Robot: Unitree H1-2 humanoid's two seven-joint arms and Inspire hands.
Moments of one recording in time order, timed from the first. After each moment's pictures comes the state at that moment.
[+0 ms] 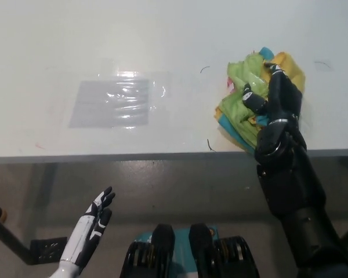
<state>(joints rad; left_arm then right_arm) 0.02 0.17 -0.08 0.07 0.16 -0.20 -0.04 -0.80 0.03 -0.05 0.66 -0.72 0.35 -0.26</state>
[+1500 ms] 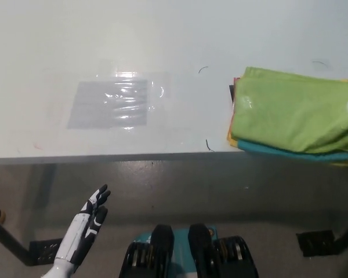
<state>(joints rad) 0.02 0.19 -0.06 0.07 0.16 -0.20 -0.05 -0.43 -0.23 -0.20 0.15 -0.35 0.05 -0.36</state>
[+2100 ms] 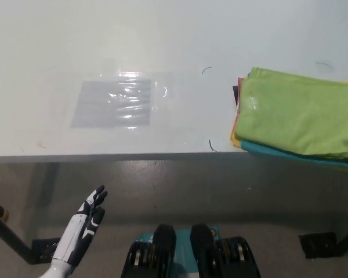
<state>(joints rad) 0.02 0.19 -0.06 0.06 0.16 -0.20 -0.05 -0.31 -0.25 -0.13 -0.33 -0.37 0.16 -0.23</state>
